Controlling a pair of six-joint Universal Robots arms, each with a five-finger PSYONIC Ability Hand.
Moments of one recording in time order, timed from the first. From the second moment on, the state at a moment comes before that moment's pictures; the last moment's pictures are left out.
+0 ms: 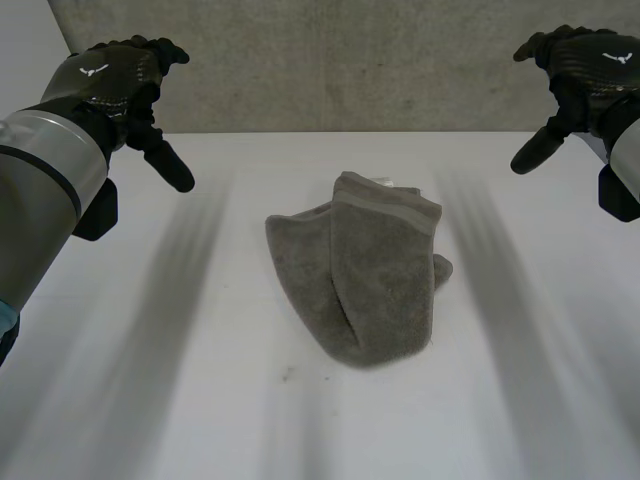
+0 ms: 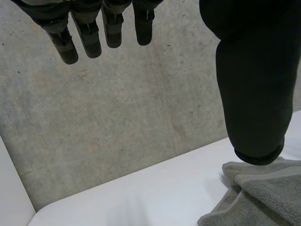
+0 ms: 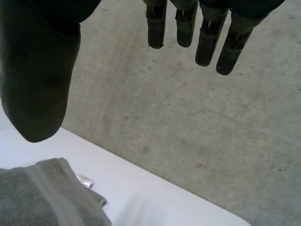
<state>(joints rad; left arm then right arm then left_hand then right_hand) 4.24 -1.71 -1.25 2.94 -1.73 3.13 1.84 -1.44 1.32 0.11 1.50 3.06 0.18 0.17 0.17 0.17 0.03 0.24 0.25 0.25 0.26 0.06</state>
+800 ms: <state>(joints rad) 4.32 -2.10 -1.23 3.09 -1.37 3.15 2.16 -0.78 0.93 0.44 1.35 2.44 0.18 0.17 0.17 0.17 0.03 1.32 1.29 1.34 1.34 1.15</state>
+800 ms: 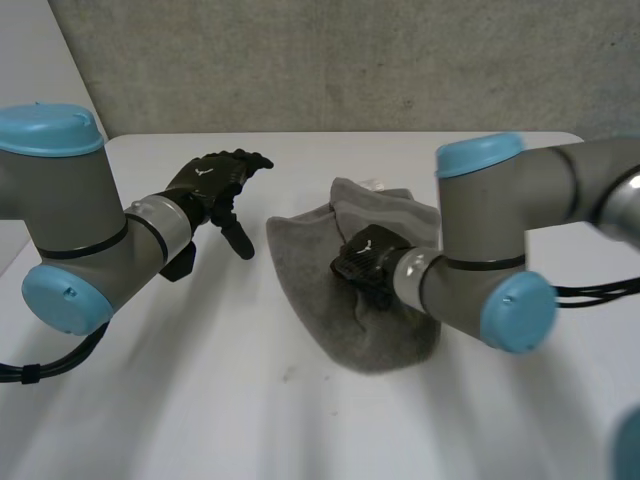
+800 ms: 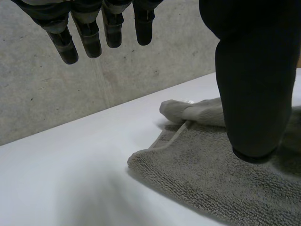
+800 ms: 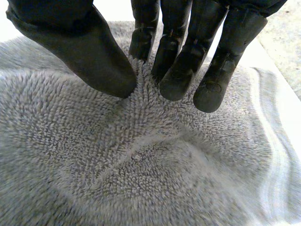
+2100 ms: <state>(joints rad) 4.24 -2.61 -0.79 3.20 -1.32 3.36 2.19 -0.49 0.36 0.43 1.57 2.50 1.16 1.17 1.17 1.17 0.98 1.32 1.32 1.33 1.34 1.13</state>
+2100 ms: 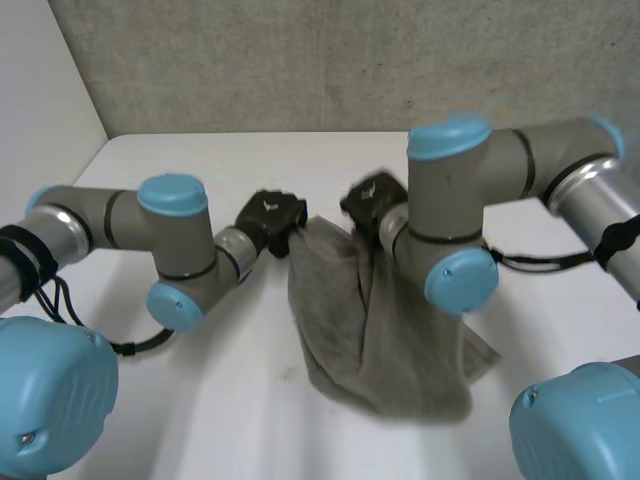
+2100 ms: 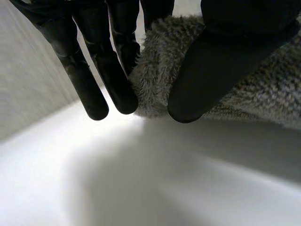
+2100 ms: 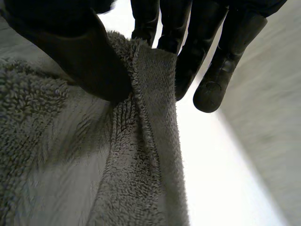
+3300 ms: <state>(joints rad) 4.09 -1.72 -1.92 3.17 -1.52 3.22 1.50 -1.33 1.54 0.73 1.13 2.07 1.19 1.22 1.22 1.22 1.02 0.24 0.25 0.25 0.26 0.06</state>
